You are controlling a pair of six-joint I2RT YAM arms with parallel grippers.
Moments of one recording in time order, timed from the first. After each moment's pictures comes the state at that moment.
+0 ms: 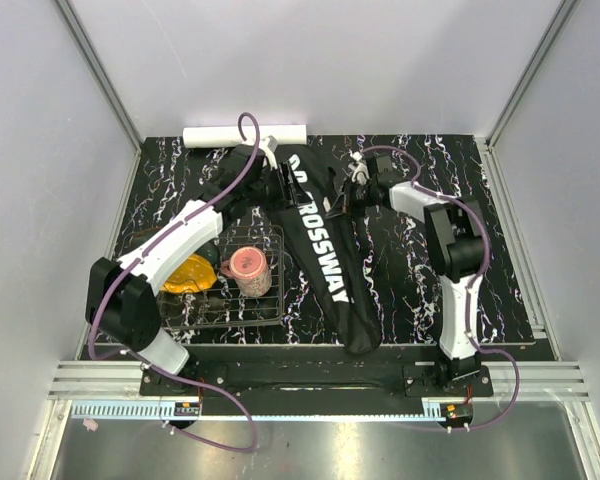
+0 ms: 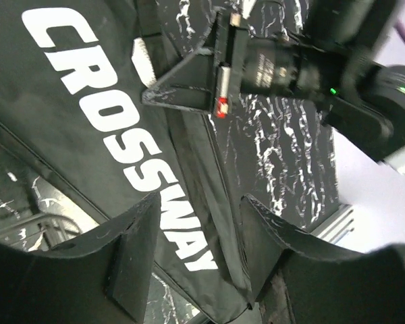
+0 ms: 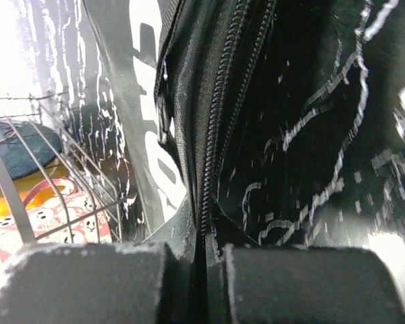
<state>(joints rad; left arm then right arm) -0.50 1.55 1.32 -0.37 0.25 -0.66 0.30 2.21 1.50 -0.13 -0.72 0.52</state>
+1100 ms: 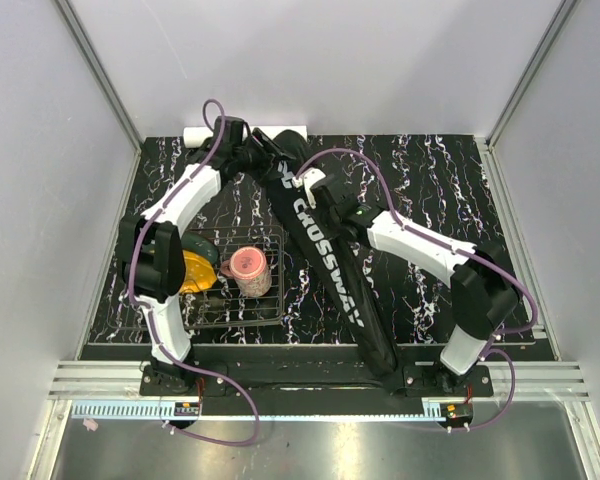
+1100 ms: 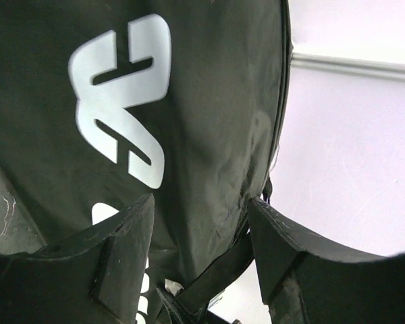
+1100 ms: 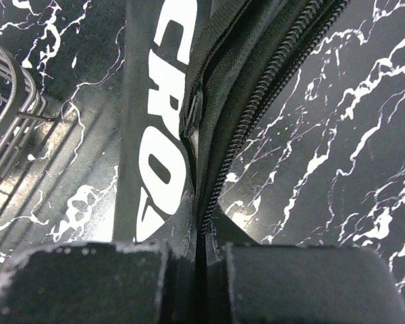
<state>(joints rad) -0.28 1.92 1.62 -0.33 0.39 -1.10 0.75 1.72 1.34 -0.41 0.22 -0.02</state>
